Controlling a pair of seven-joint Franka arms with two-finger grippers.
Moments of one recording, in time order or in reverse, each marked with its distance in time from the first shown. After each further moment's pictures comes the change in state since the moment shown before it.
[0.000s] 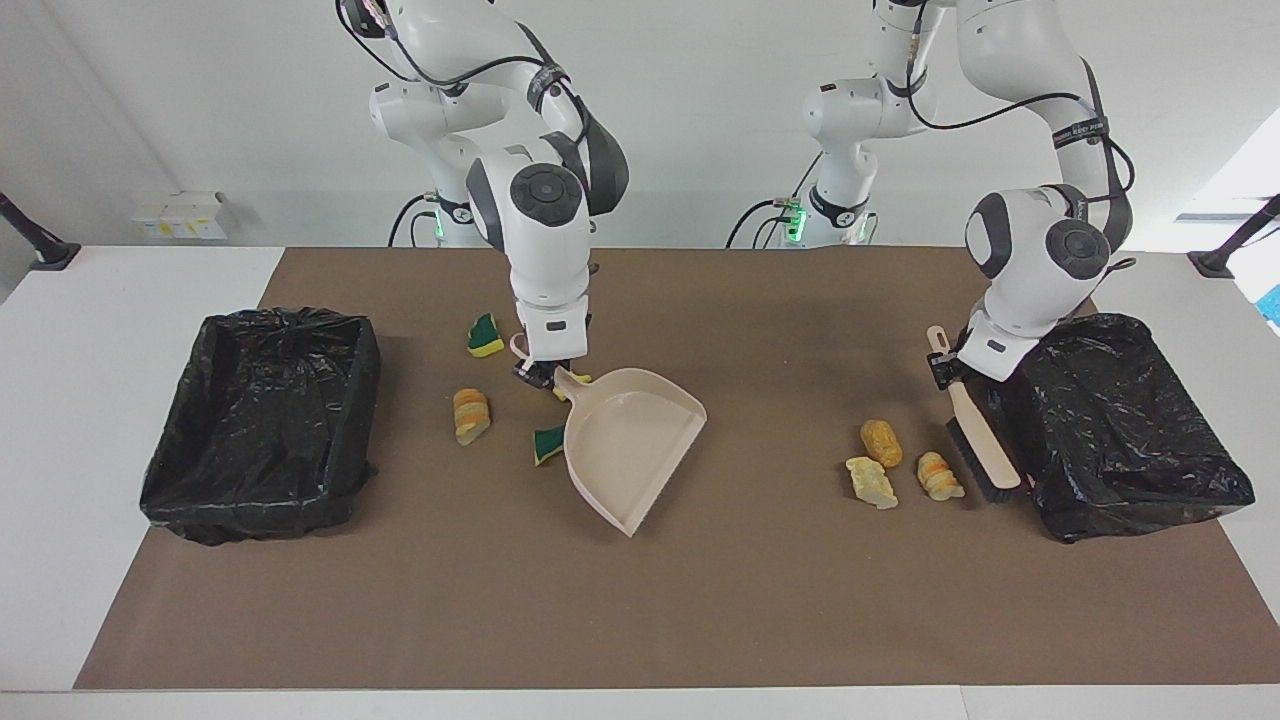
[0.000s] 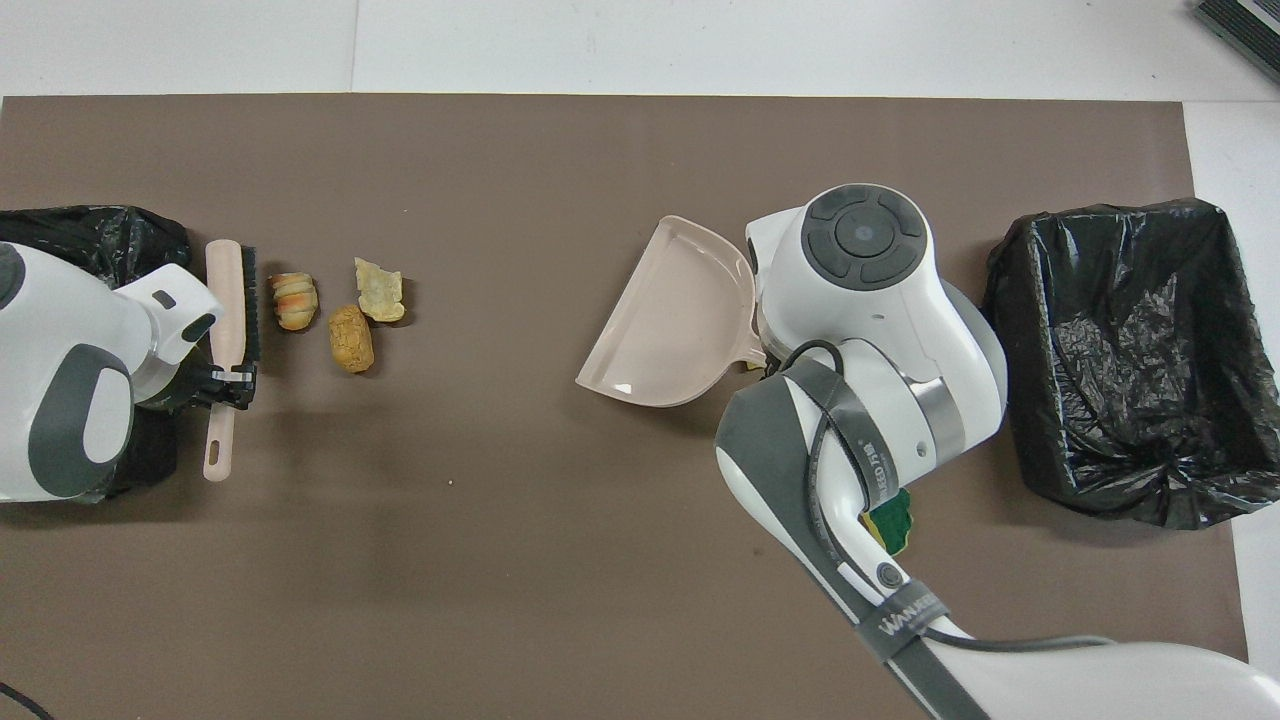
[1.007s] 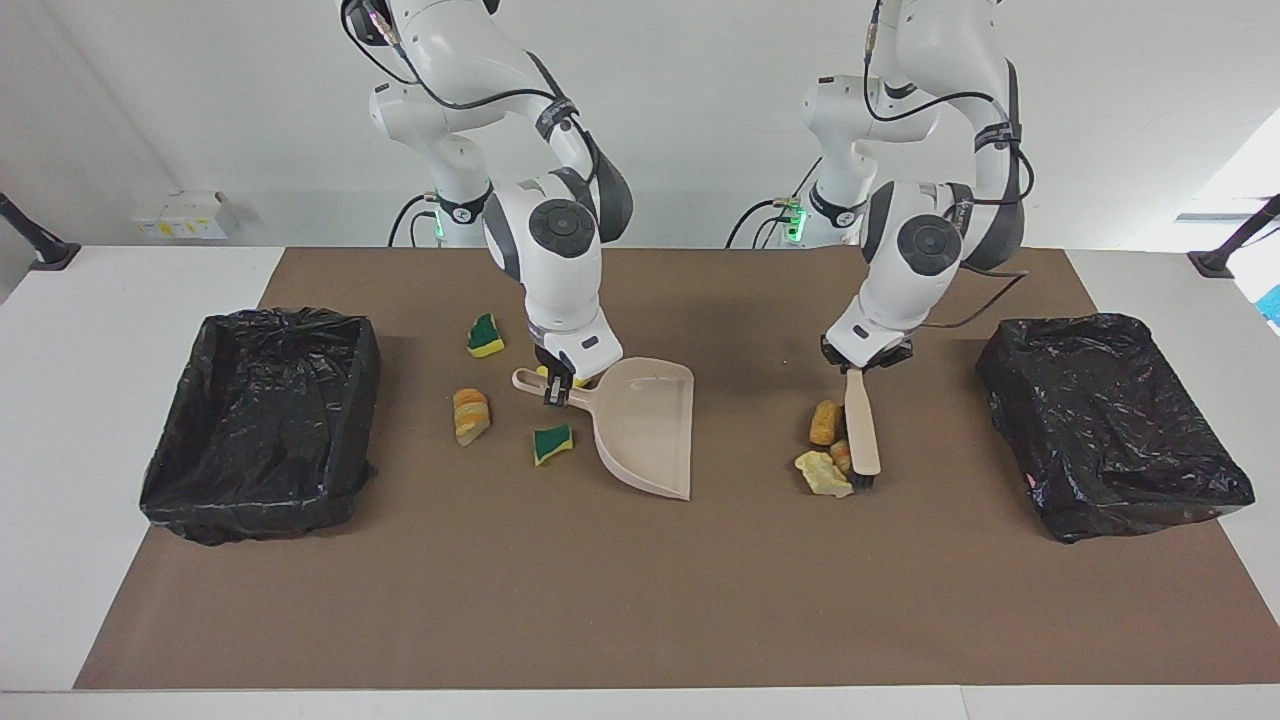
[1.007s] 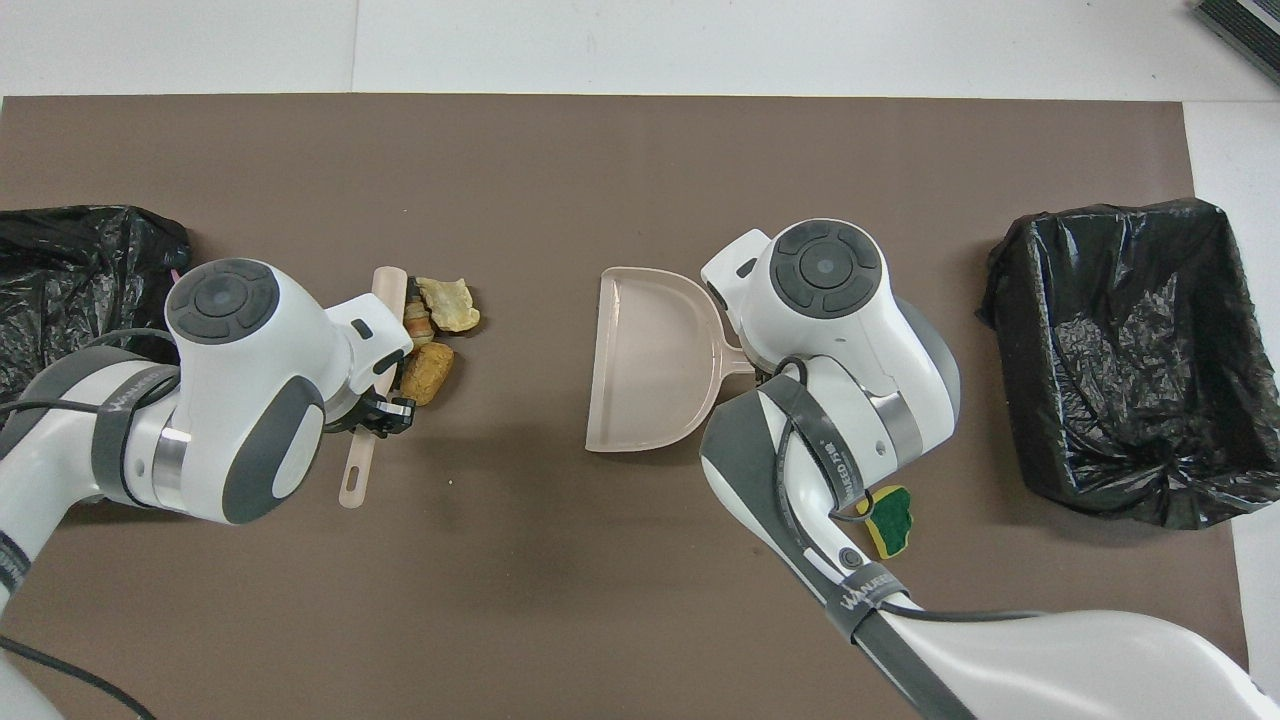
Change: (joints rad) left arm -0.300 -0.013 -0.027 0.025 -0.050 -0.099 -0.164; right arm 0.008 0.049 -0.001 -0.051 -0.034 0.137 -0.303
